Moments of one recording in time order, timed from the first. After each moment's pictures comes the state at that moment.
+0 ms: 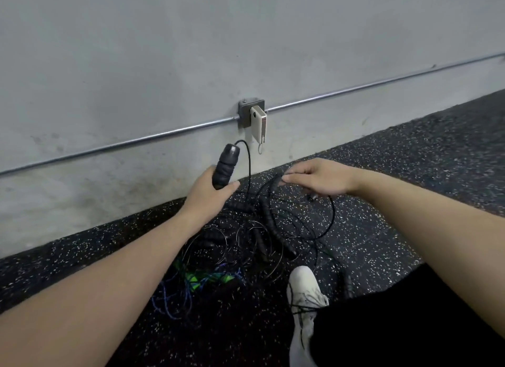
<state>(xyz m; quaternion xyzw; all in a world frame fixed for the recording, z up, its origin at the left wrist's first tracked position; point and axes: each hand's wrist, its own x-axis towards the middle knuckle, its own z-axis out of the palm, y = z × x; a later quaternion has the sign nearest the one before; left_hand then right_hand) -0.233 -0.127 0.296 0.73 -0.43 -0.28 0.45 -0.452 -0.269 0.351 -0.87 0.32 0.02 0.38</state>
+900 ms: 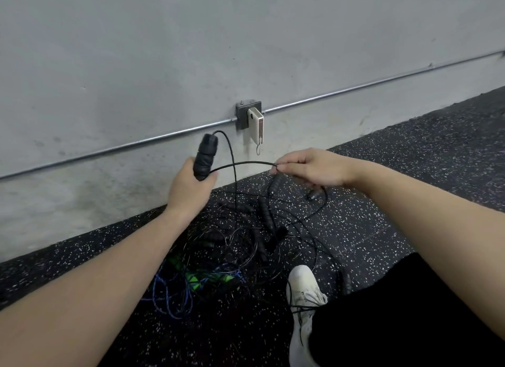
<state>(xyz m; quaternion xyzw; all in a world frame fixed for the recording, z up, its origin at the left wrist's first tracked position) -0.229 -0.118 0.318 0.78 -0.38 -0.17 0.47 -0.451 -0.258 0.376 -0.85 0.31 -0.01 0.43</state>
